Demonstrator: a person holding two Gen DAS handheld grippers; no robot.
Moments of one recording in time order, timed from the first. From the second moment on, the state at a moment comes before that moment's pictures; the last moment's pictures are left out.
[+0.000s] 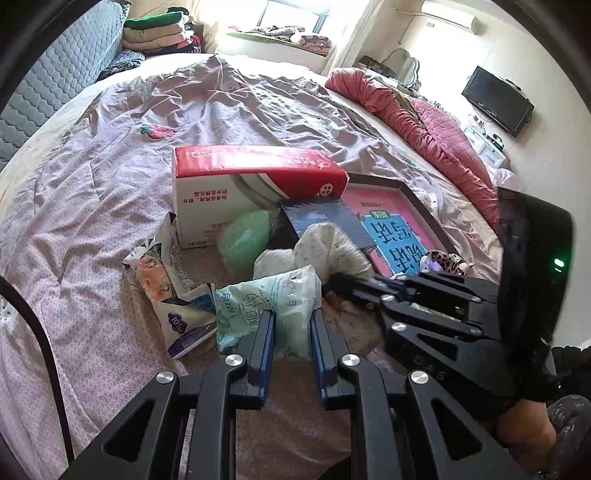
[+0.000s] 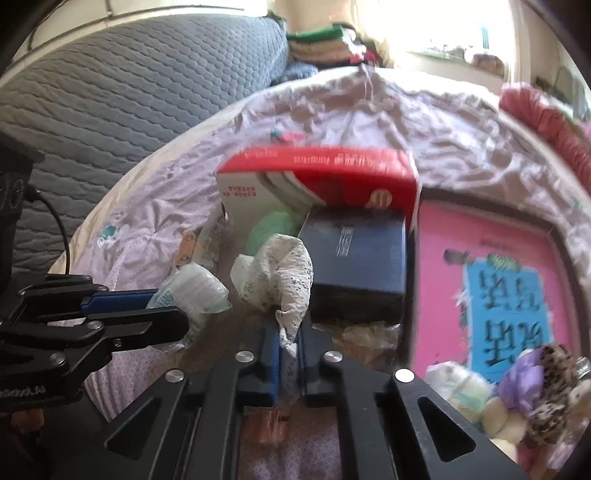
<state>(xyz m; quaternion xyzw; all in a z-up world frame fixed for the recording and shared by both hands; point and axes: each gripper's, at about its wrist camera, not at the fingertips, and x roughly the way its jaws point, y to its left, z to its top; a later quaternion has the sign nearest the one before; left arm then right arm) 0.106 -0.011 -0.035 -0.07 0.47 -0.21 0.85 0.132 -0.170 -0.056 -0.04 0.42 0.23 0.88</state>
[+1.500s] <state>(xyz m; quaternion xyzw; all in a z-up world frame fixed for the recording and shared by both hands) 0.088 -0.190 0.013 0.02 0.43 -0.28 0.86 0.055 -0.361 0.073 0.09 0.27 0.10 0.96</state>
